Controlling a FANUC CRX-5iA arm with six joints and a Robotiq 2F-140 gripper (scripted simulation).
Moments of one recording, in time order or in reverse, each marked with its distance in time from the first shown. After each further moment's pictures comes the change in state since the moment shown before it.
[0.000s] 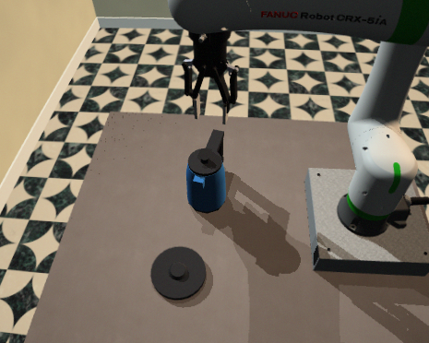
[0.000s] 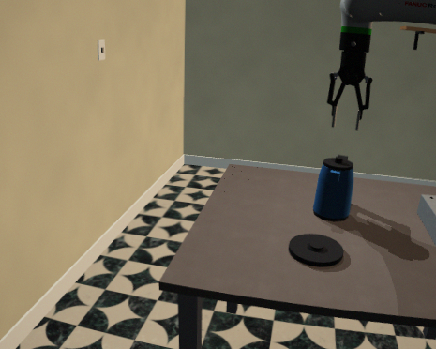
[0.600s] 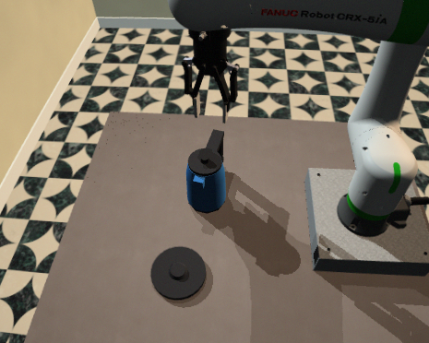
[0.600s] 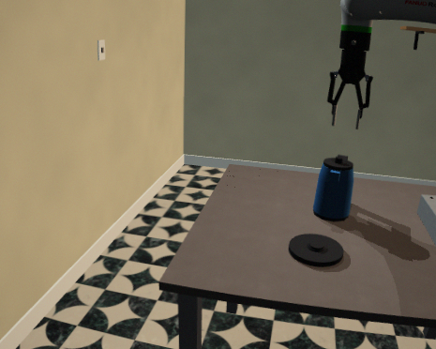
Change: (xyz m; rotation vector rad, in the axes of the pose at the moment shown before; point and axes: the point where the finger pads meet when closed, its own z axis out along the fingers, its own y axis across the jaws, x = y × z) arm 0.000 0.000 -0.005 0.000 0.000 0.000
